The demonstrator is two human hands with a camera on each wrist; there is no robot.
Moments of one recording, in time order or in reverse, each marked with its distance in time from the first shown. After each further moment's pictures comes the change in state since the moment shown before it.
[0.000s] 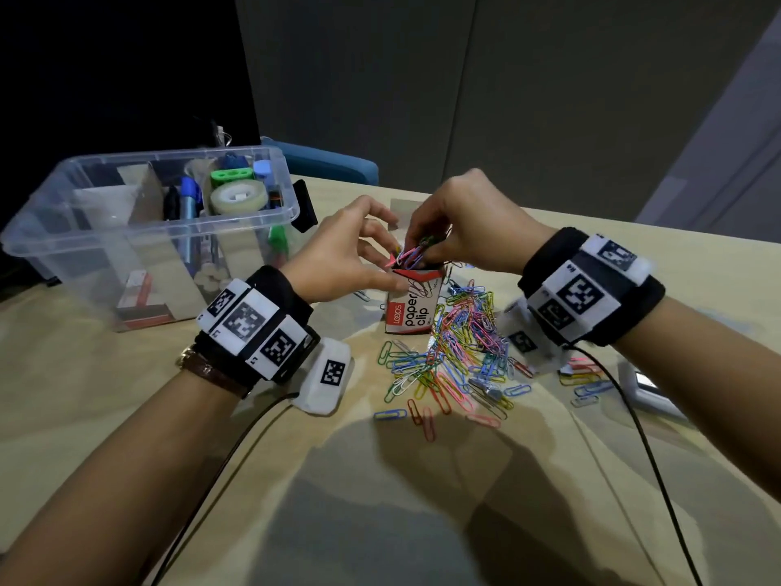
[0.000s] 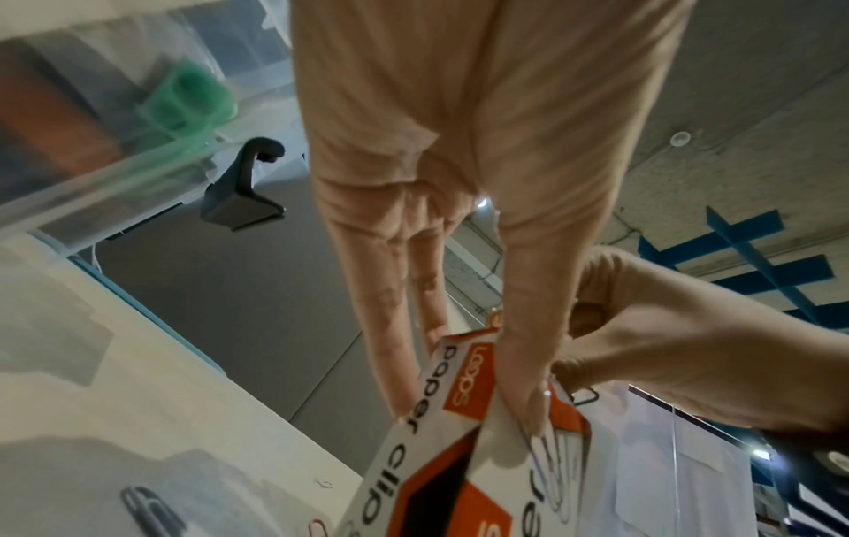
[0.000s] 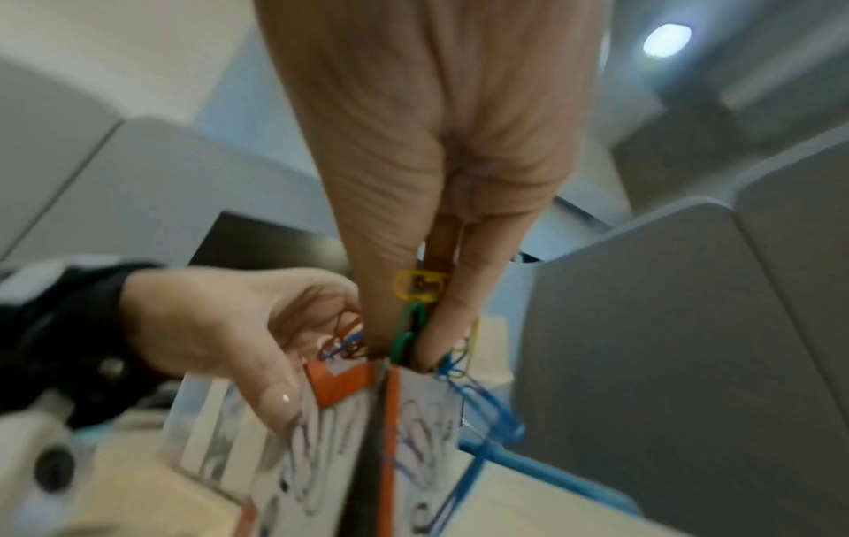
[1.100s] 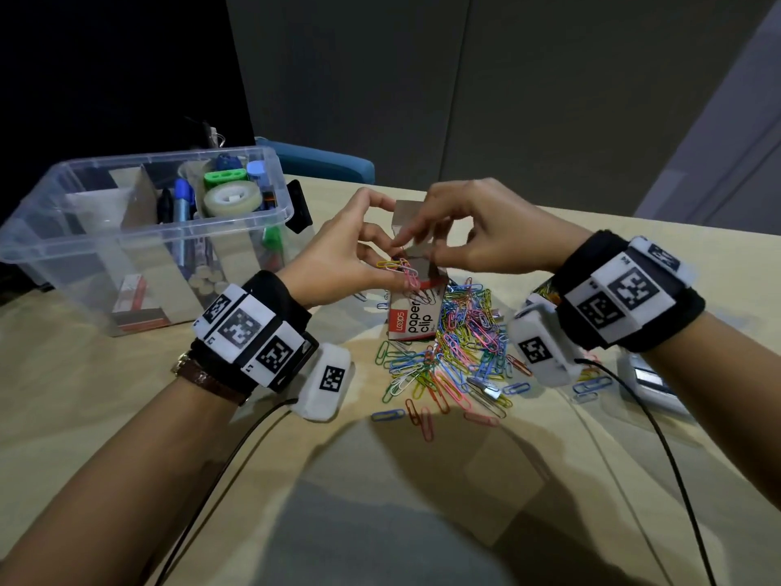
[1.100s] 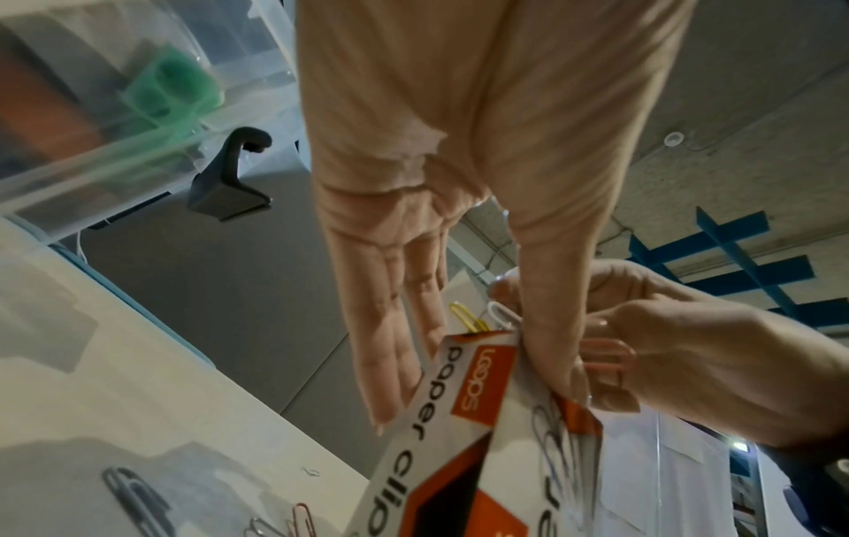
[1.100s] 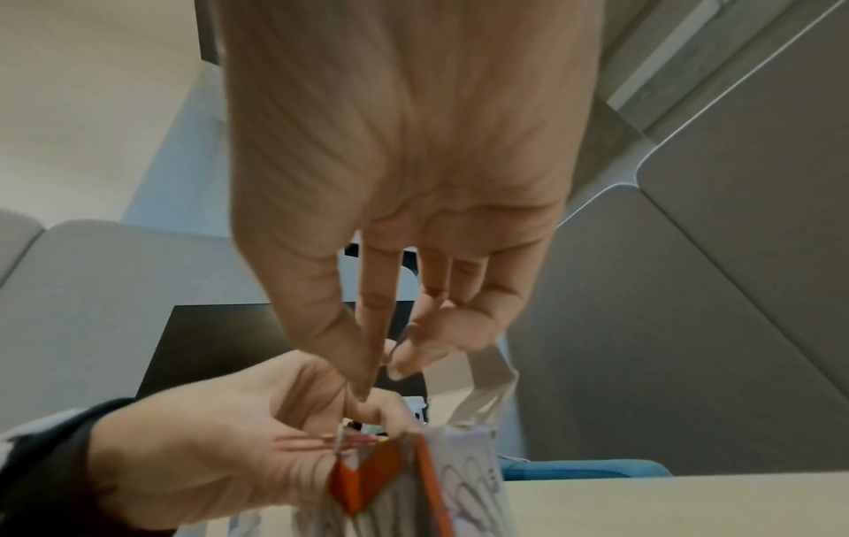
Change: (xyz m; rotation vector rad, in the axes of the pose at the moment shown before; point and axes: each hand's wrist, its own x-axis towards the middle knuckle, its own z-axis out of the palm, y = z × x) left_hand -0.004 0.007 0.005 -0.050 -0.019 -0.017; right_hand -0.019 0.010 -0.008 0.208 -0.023 -0.069
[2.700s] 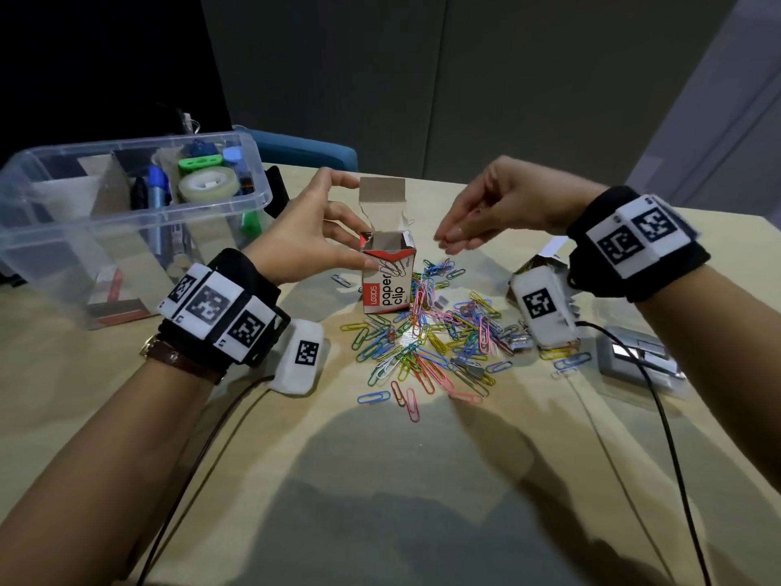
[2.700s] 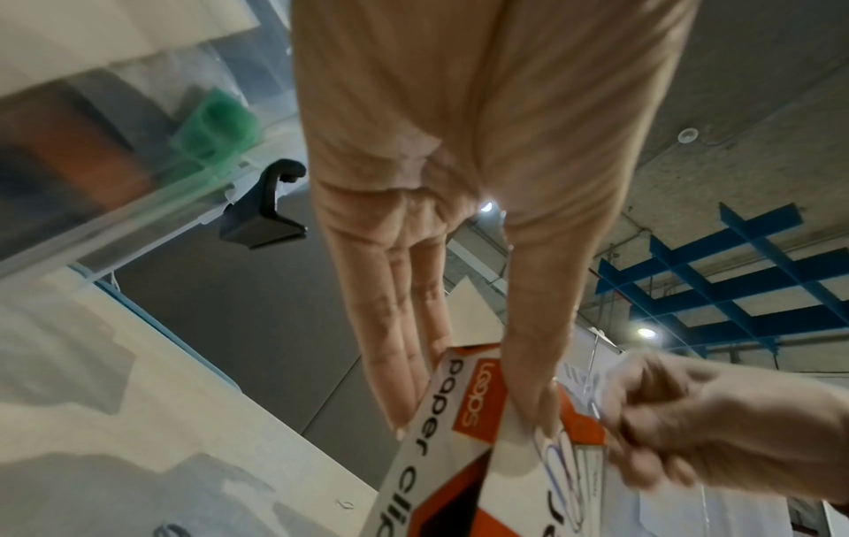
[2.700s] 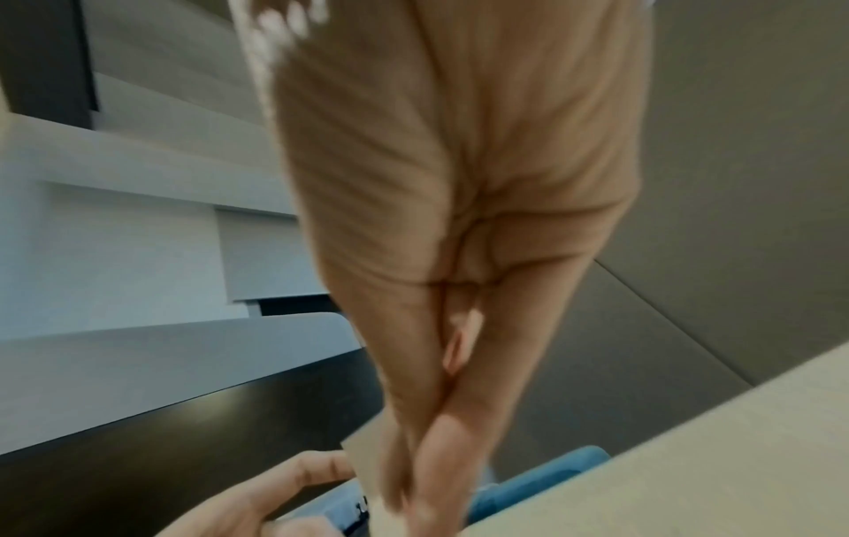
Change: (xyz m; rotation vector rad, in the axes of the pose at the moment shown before) left_hand 0.005 -0.010 -0.014 0.027 0.007 -0.014; right_hand -0.018 0.030 -0.022 0.527 -0.172 0.412
